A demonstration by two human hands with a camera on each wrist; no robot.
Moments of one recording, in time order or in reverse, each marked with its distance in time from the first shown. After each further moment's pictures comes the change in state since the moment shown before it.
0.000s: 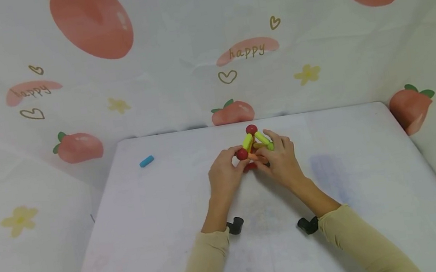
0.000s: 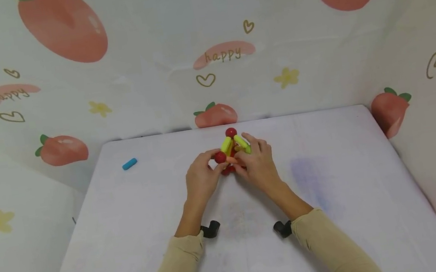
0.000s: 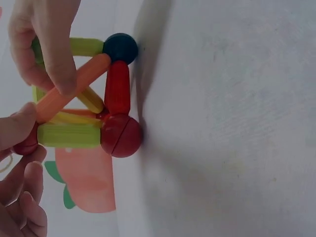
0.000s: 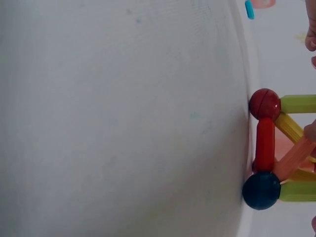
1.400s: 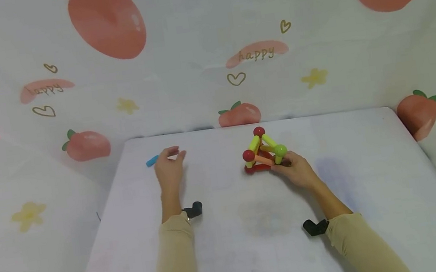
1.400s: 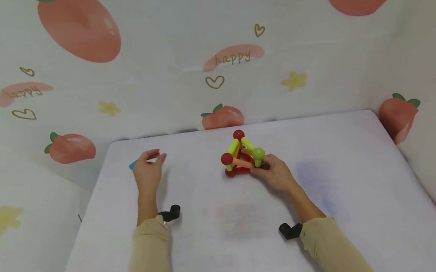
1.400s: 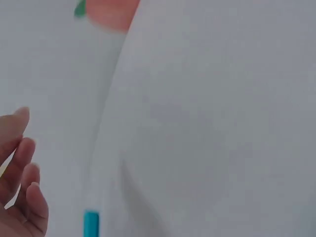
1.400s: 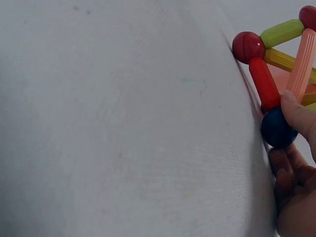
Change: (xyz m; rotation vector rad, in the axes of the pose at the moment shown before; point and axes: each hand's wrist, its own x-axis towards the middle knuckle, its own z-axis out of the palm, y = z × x) left_hand 0.040 -0.143 -0.077 -0.236 0.224 -0.368; right_hand -0.021 0.032 -0.002 0.521 -0.432 0.643
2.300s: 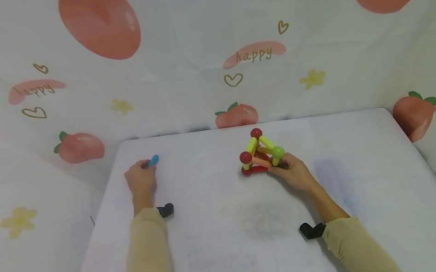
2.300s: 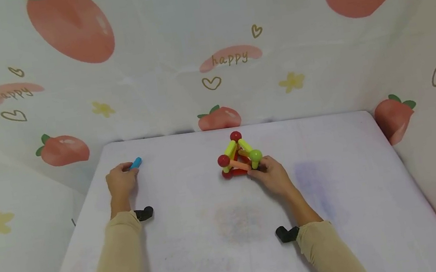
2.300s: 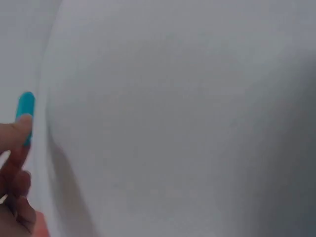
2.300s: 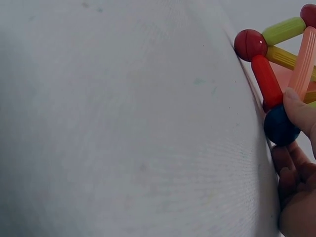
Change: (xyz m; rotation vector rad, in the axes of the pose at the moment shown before) left_hand 0.046 -0.069 -0.041 0.221 -0.082 -0.165; right_hand -0.001 0.003 0.004 0.007 0.040 -0.008
